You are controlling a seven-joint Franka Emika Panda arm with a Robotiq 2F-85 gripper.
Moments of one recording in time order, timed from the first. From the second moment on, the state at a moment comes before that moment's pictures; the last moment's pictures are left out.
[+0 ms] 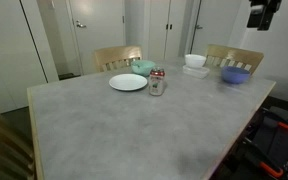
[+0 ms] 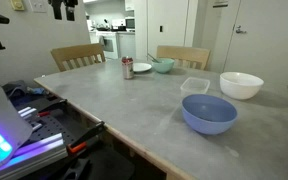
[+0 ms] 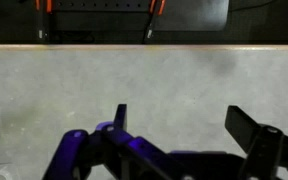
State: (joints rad) arm 0.14 -0.78 0.12 -2.74 0.17 1.90 0.15
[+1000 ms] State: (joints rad) arm 0.14 -0.78 0.12 -2.74 0.17 1.90 0.15
